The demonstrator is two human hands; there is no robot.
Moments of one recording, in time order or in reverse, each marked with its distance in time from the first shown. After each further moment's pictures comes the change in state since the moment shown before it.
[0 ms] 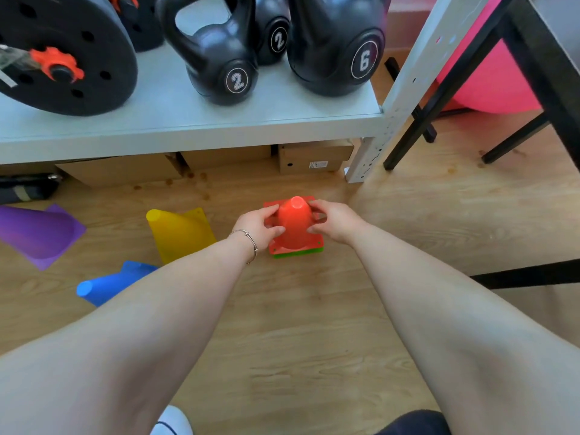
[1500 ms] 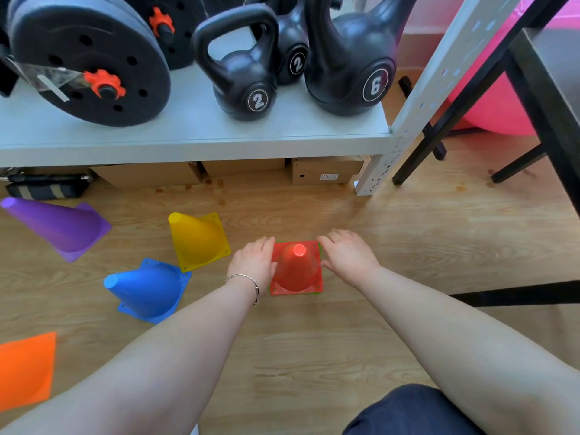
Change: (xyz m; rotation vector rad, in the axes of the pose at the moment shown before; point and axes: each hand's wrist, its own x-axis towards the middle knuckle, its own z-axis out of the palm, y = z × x) left_hand -0.064 -0.021 0.009 0.662 0.057 0.083; right_hand -0.040 0.017 0.027 -0.792 0.102 -0.263
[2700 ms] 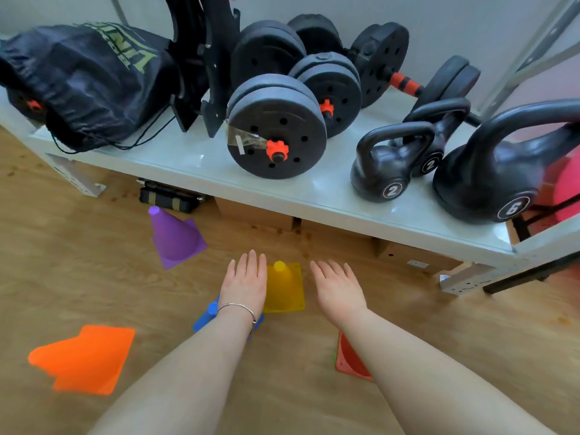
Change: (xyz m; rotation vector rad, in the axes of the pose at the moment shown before) left_hand -0.032 -0.173 -0.061 0.252 0.231 -0.300; right_hand 0.108 -0.179 -0.066 -0.011 0.087 -0.188
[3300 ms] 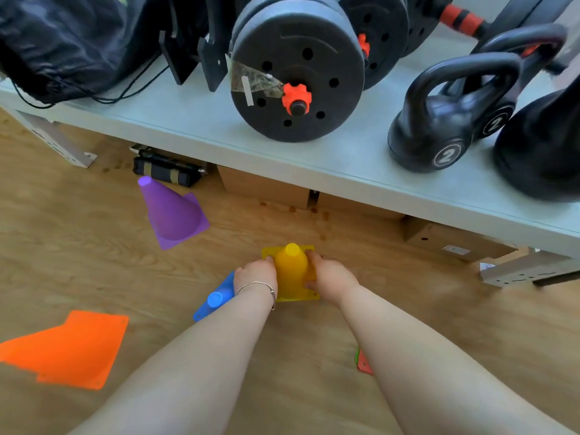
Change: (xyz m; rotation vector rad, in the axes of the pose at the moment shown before) left_hand 0.053 0.006 0.065 -0.227 -0.419 -0.224; right_hand 0.075 -0.015 0.070 0.253 -0.352 0.092
